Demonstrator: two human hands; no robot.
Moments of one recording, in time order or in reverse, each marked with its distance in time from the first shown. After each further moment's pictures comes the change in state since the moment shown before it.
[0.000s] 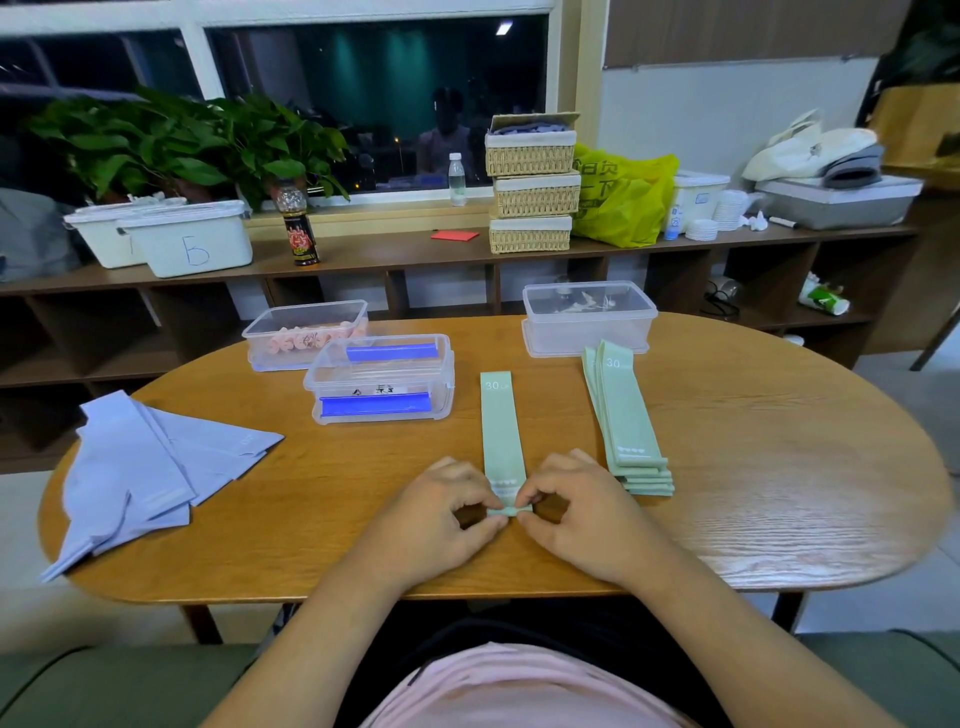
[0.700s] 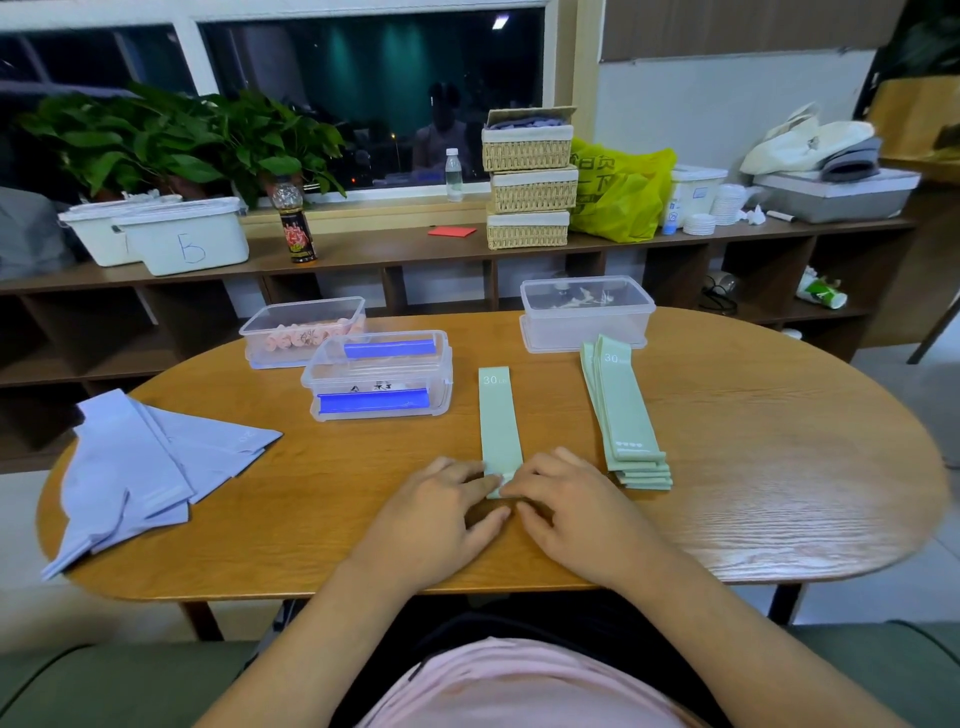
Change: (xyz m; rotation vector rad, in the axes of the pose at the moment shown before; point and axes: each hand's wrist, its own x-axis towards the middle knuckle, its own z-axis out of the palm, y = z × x) left_hand -0.003 0.006 0.004 0.353 -0.095 -0.087; right_hand -0.001 -0.006 0.004 -0.203 -0.043 -0.137
